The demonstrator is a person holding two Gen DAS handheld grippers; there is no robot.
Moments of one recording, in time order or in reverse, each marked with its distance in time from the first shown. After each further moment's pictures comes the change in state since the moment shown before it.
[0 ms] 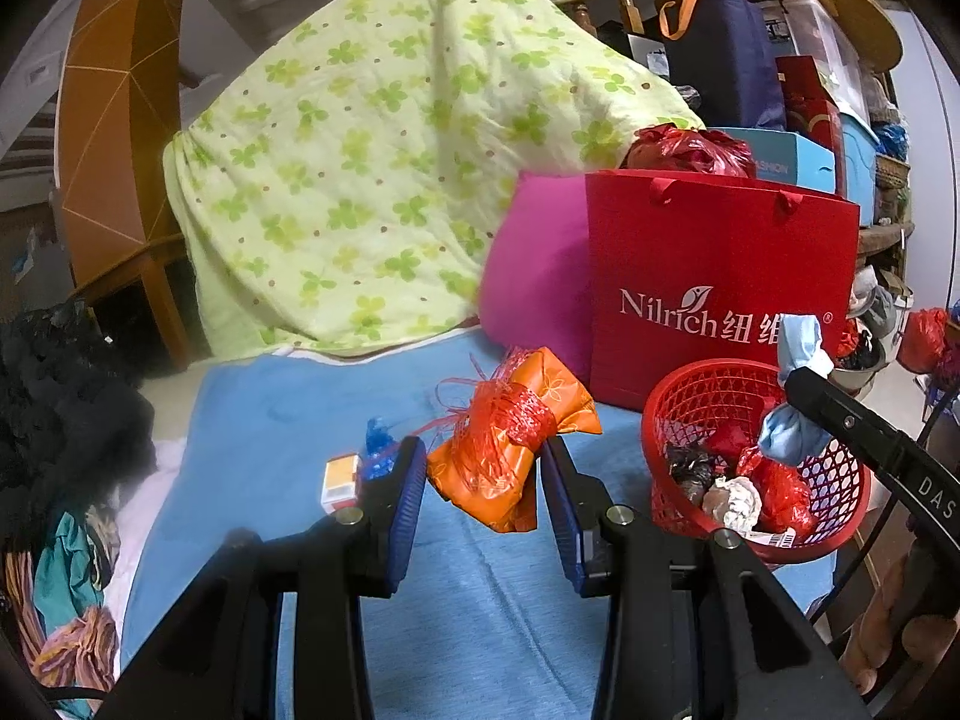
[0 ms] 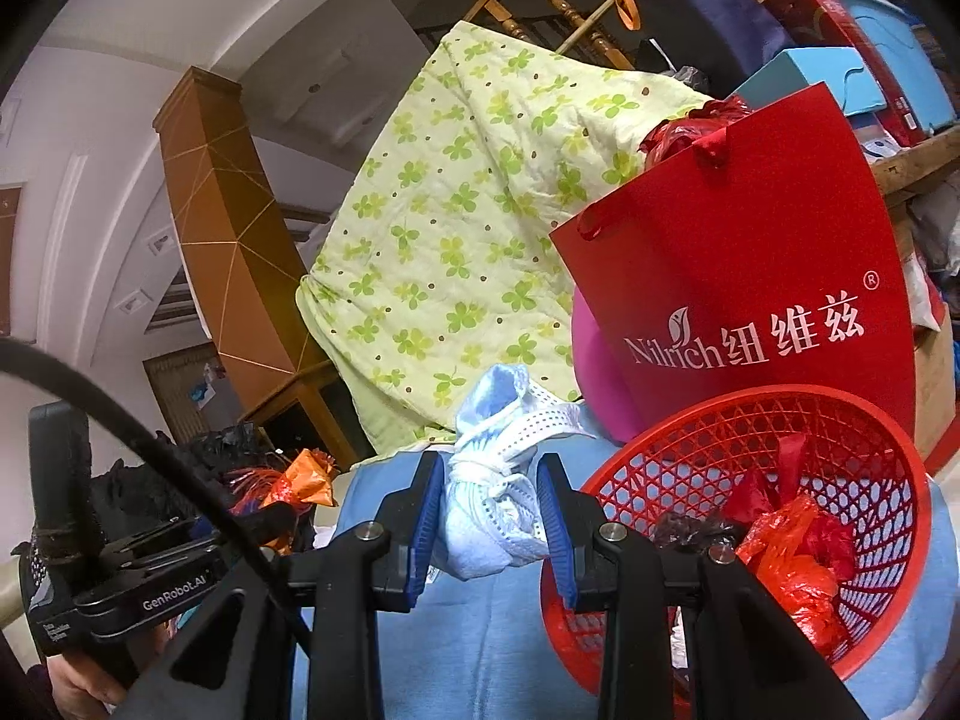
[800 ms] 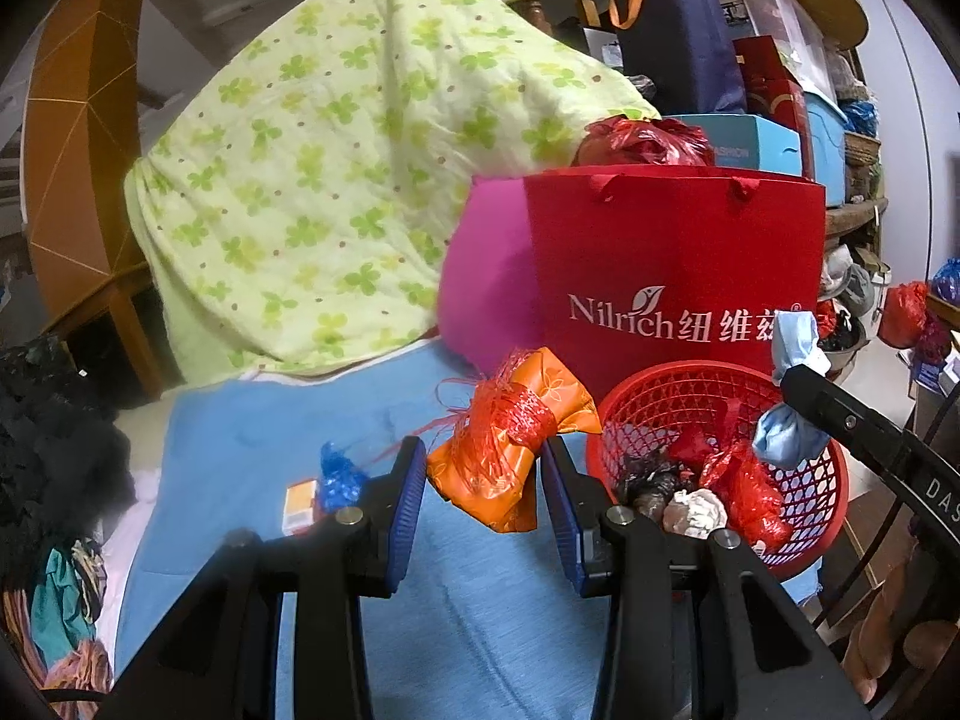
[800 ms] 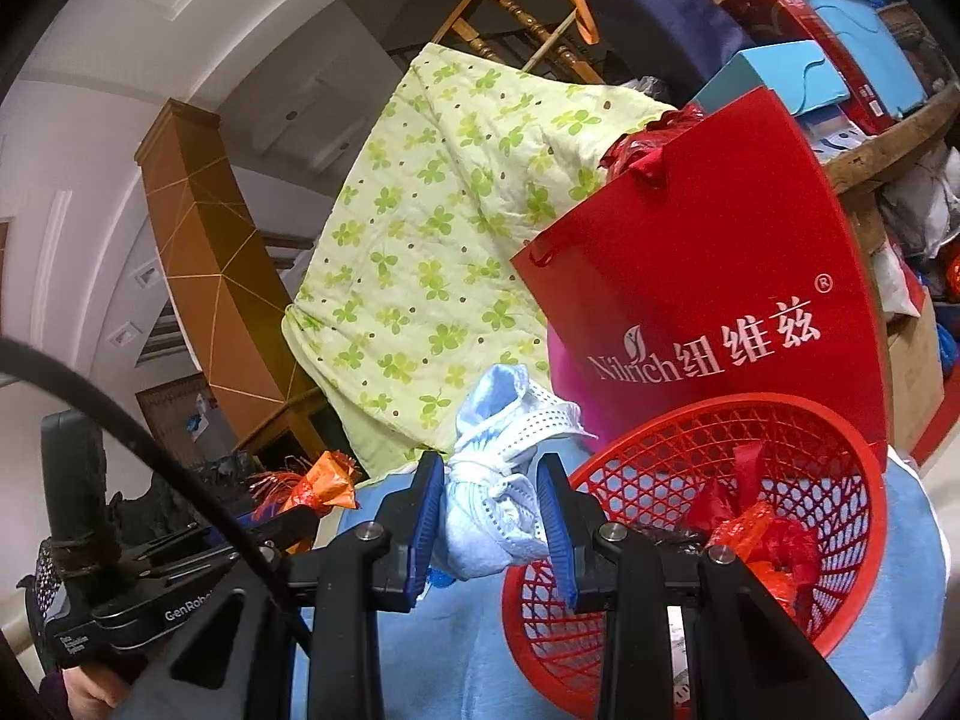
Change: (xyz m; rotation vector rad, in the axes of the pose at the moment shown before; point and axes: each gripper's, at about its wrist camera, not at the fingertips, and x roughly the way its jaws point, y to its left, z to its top) left arm 0.010 -0.038 0.013 0.069 -0.006 -0.059; right arm -0.025 -0.024 0.007 0.066 -0.045 -0.032
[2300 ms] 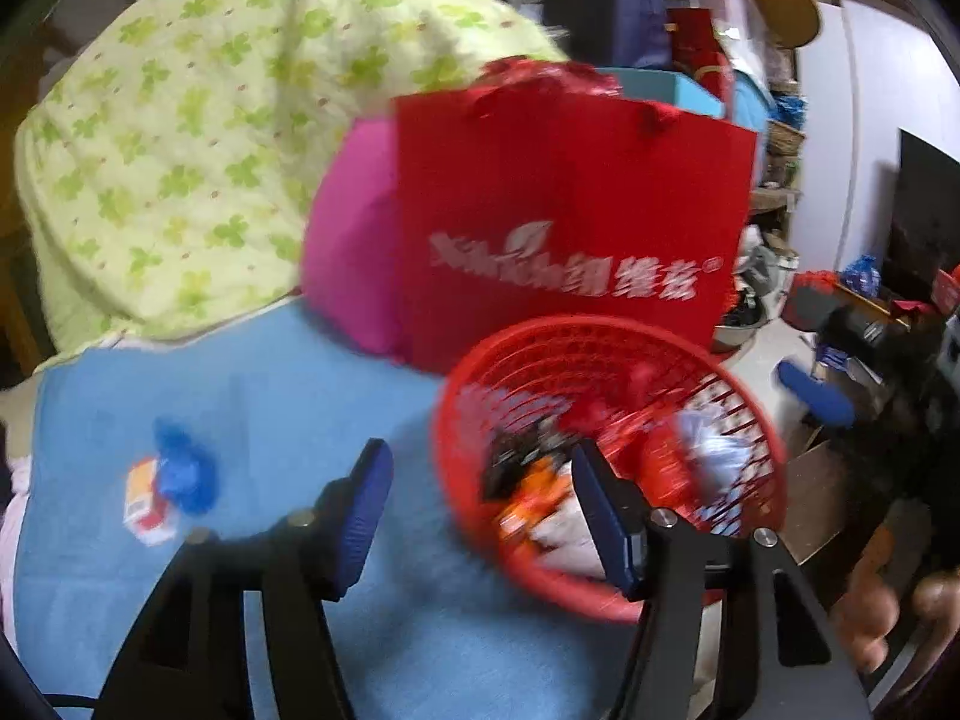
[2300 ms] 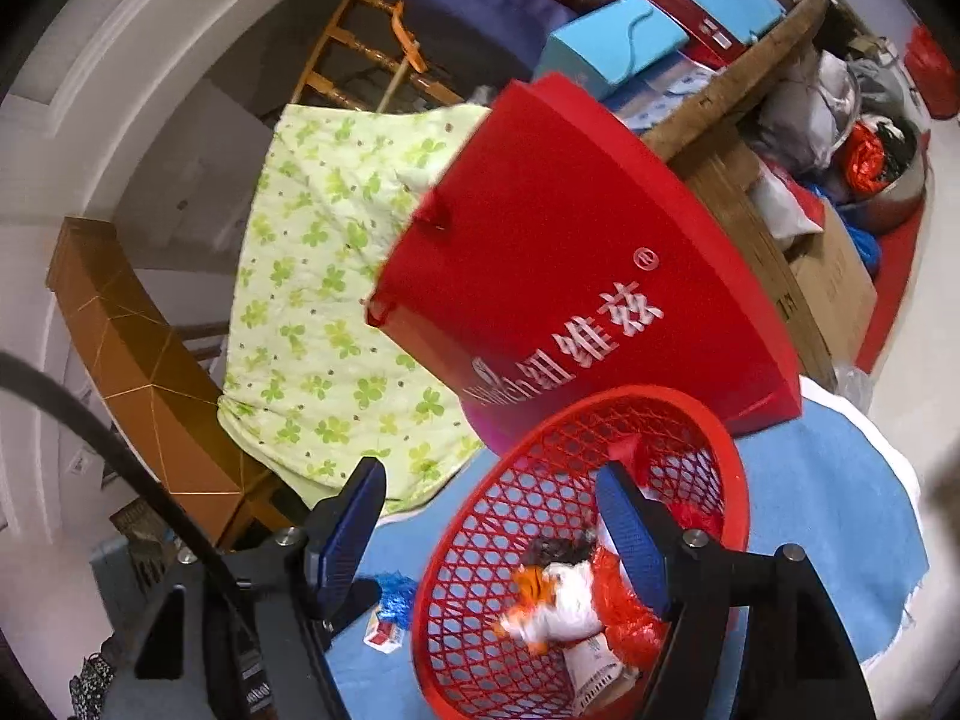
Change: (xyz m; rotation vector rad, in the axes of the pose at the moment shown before) left arm 0.065 -0.030 -0.022 -0.025 0.110 -0.281; right arm -0.020 -0.071 0.015 0.260 -0.064 -0.121
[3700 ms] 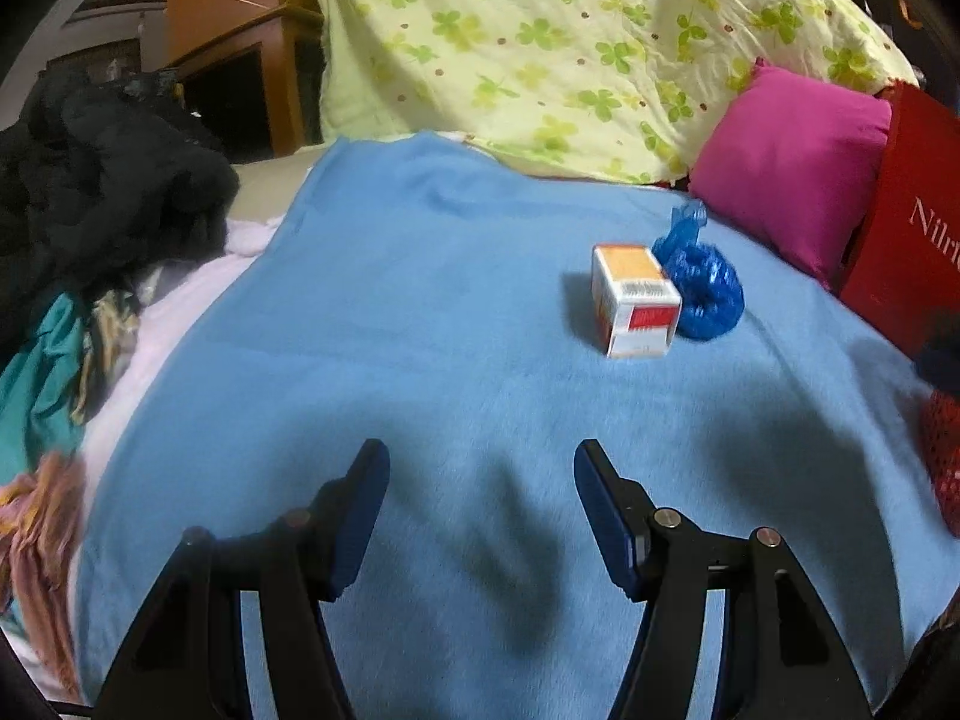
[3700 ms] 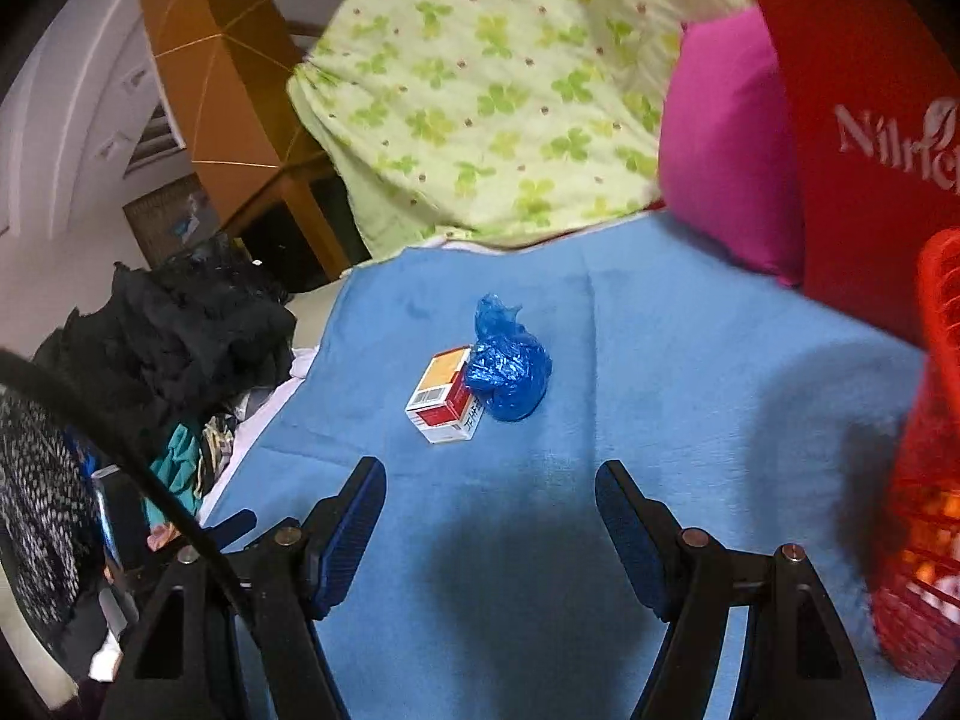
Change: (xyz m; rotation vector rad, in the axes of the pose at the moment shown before) left arm -0.009 0.297 -0.155 -0.381 0.116 0.453; right arm 0.223 0.152 -0.202 -0.437 0.584 0.040
